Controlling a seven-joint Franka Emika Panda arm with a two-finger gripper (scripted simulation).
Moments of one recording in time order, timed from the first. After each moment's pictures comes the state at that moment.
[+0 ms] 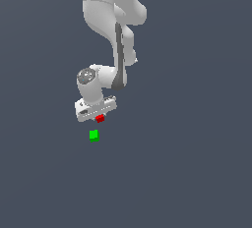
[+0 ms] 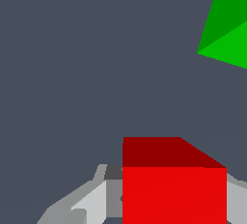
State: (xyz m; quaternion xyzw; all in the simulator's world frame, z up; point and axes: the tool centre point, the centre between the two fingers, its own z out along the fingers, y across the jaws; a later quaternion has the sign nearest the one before) arm -0.062 -0.144 0.020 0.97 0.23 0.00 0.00
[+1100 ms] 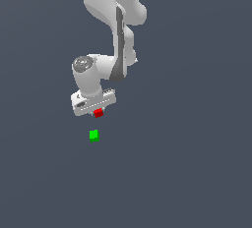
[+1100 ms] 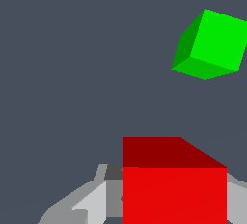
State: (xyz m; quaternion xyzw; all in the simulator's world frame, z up) arm -0.064 -0.144 0.071 0.97 0.23 0.00 0.00
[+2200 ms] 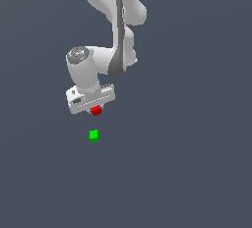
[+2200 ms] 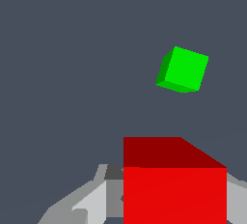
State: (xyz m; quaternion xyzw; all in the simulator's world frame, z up) arm -0.050 -0.144 0.111 0.97 0.23 0.00 0.00
